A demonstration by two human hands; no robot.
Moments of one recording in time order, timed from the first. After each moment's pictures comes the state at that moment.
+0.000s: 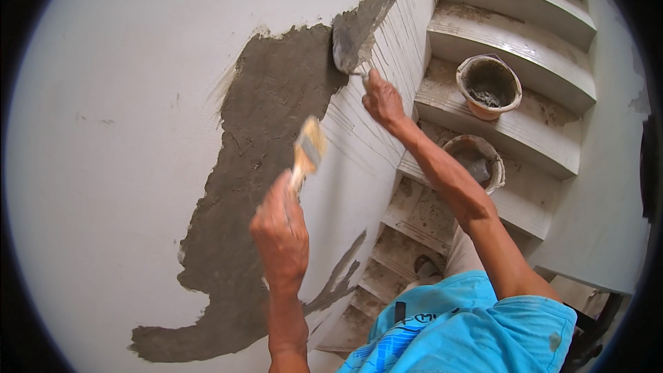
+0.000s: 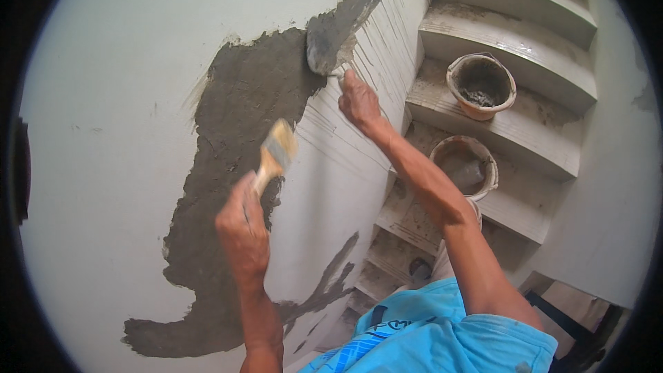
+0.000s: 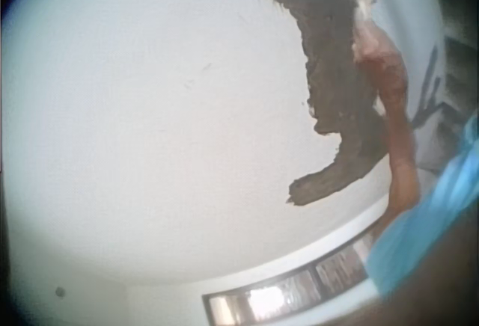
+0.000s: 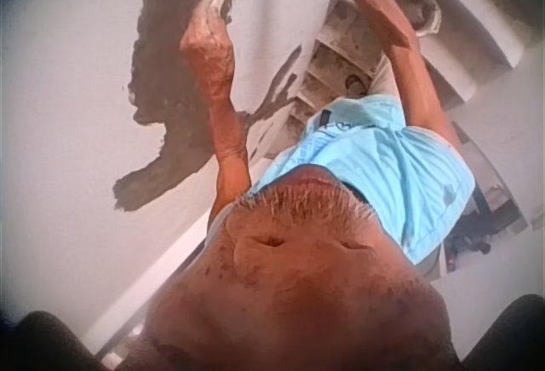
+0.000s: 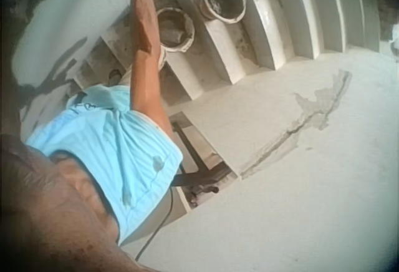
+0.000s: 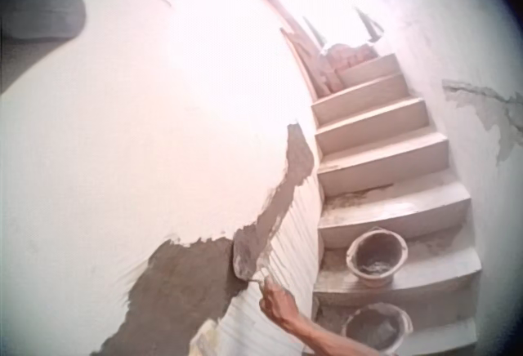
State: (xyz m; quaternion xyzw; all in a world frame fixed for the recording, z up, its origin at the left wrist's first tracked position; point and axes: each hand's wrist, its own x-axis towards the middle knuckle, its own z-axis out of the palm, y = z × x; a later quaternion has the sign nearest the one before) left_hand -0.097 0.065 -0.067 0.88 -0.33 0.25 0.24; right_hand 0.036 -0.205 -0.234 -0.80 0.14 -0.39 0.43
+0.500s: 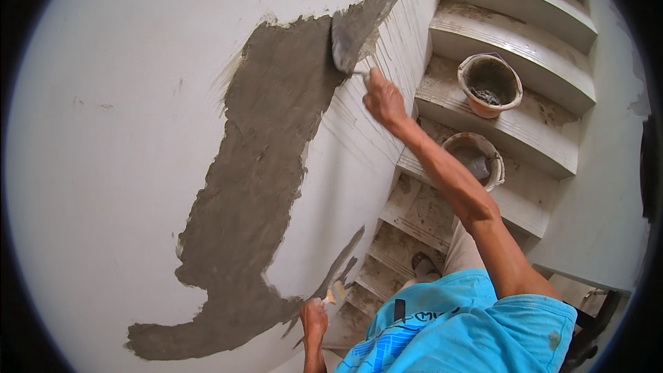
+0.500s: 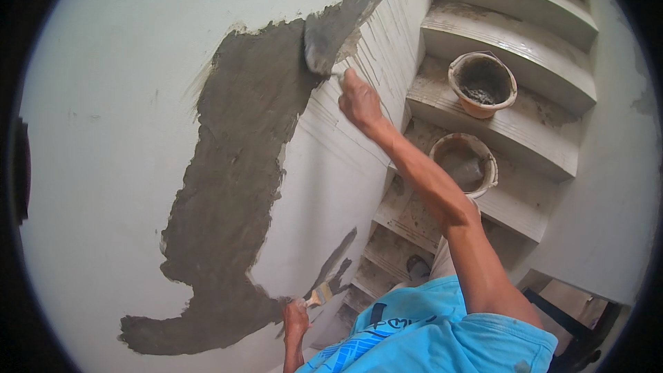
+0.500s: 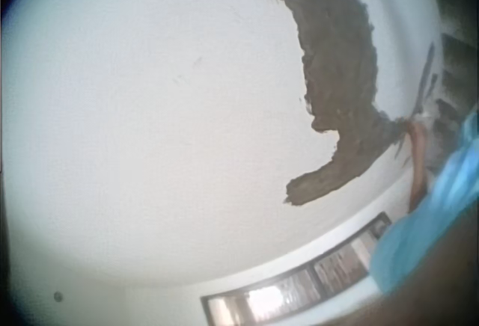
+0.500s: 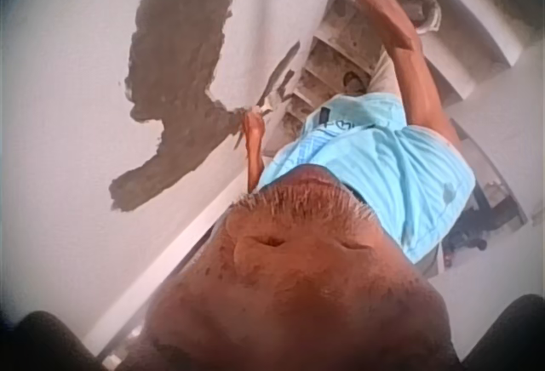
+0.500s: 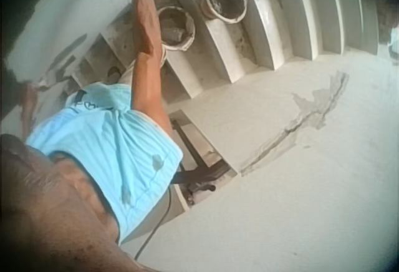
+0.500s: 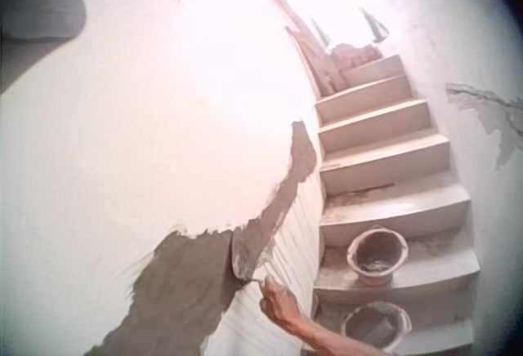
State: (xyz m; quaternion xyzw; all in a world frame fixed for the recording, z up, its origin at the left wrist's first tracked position) left_hand -0.230 0.302 -0.302 0.97 -0.01 -0.15 0.18; right_hand 0.028 -0.194 -0.238 -0.80 0.10 -0.43 0.41
